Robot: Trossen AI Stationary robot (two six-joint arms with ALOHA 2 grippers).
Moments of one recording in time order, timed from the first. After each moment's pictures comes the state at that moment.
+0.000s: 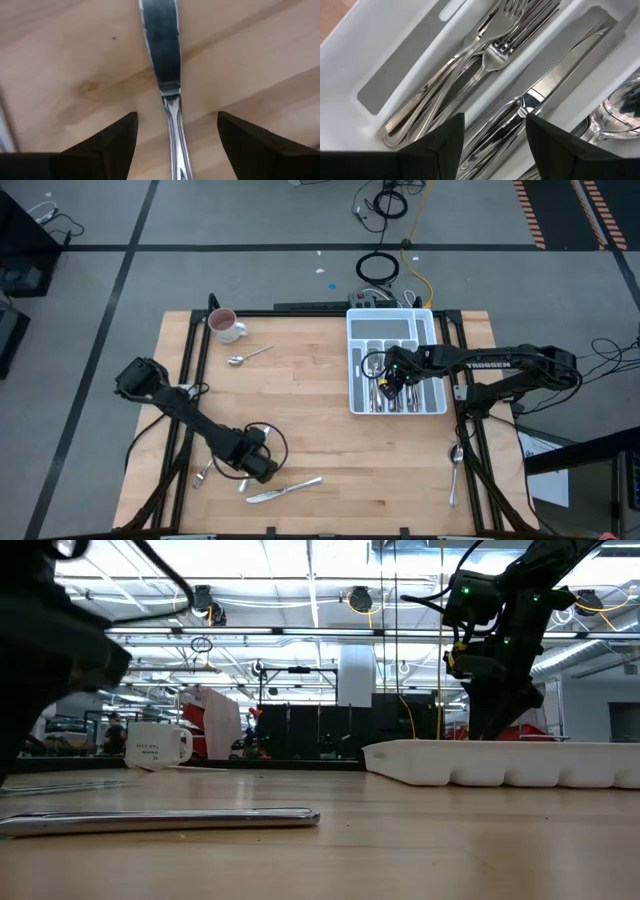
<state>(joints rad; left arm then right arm) -0.59 1.70 0.94 -0.73 0.05 -1.71 -0.27 1.27 0.70 -0.63 0.10 0.58</state>
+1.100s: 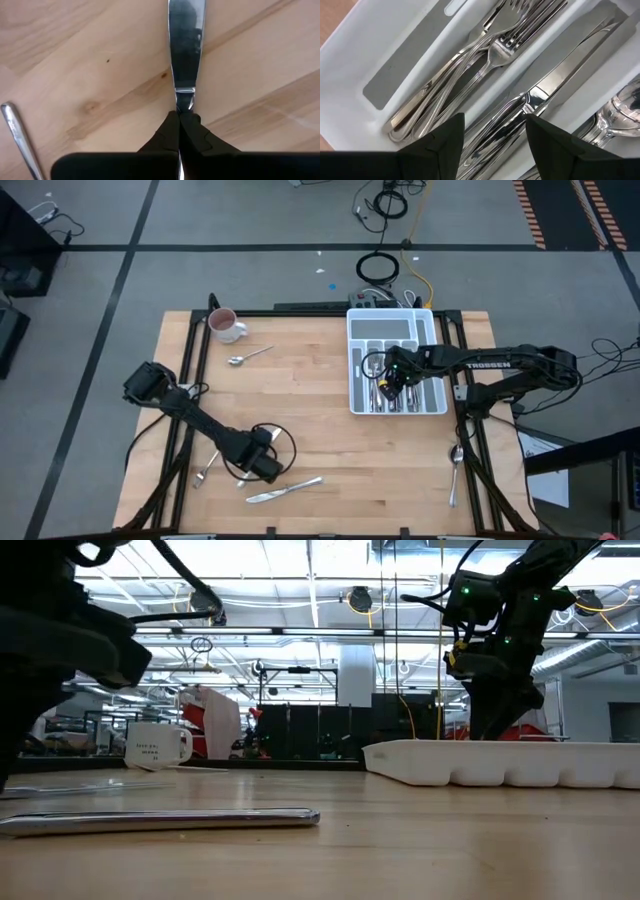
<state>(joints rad) -0.57 1.80 1.03 -0.82 0.04 -1.56 -0.27 1.27 0.70 -0.63 0.07 0.58</state>
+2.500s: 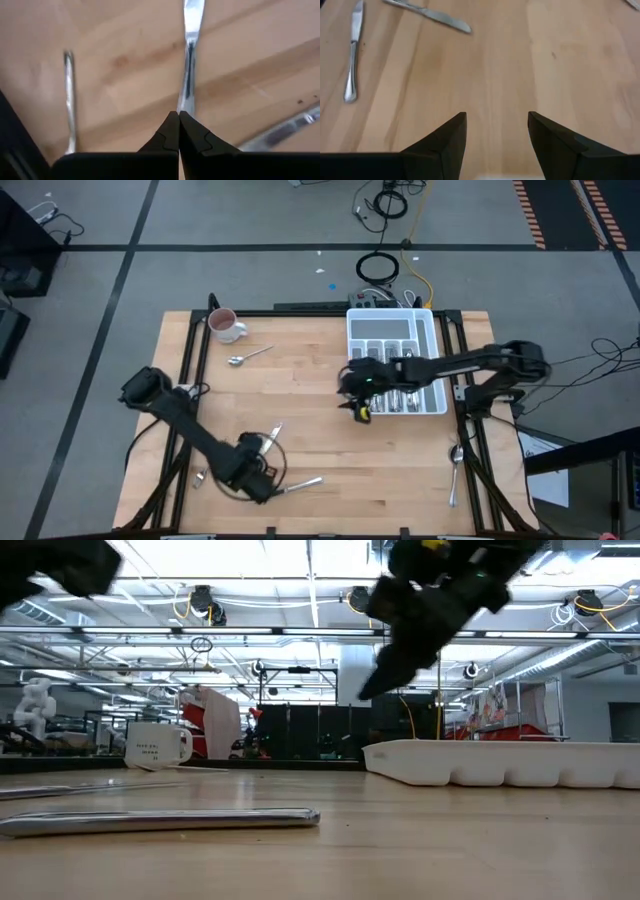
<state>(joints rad) -0.67 1.80 1.31 -1.18 -0.04 -1.82 -0.07 1.53 0.89 -0.10 -0.14 0.00</state>
